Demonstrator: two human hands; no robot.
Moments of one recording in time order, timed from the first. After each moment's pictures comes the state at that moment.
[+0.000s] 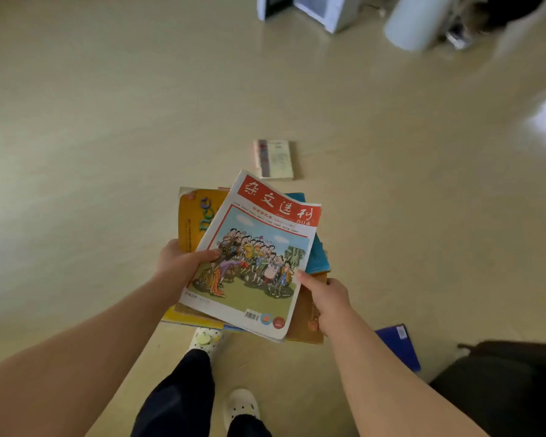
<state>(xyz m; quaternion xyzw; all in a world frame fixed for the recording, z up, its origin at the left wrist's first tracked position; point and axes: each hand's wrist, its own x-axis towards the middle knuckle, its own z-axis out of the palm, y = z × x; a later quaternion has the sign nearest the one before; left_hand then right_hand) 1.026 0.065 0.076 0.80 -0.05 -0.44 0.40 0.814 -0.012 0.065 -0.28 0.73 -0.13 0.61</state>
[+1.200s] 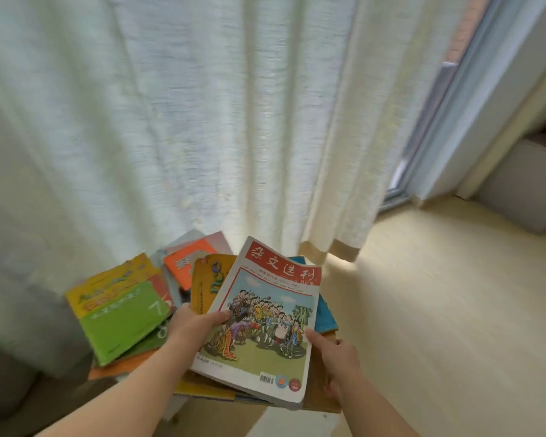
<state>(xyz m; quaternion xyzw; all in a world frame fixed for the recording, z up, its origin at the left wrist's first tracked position) 1.109 0.878 0.192 0.63 0.50 0.02 0.60 1.202 0.667 0.173 -0.69 0.22 0.32 0.61</state>
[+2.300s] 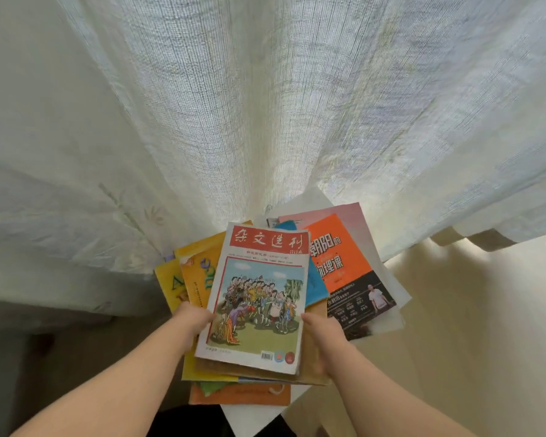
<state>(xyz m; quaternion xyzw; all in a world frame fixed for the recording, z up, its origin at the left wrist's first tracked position) 1.089 1.215 0.026 0.47 0.71 -0.15 0.51 1.223 1.051 0.001 -0.75 0.20 0.51 0.37</state>
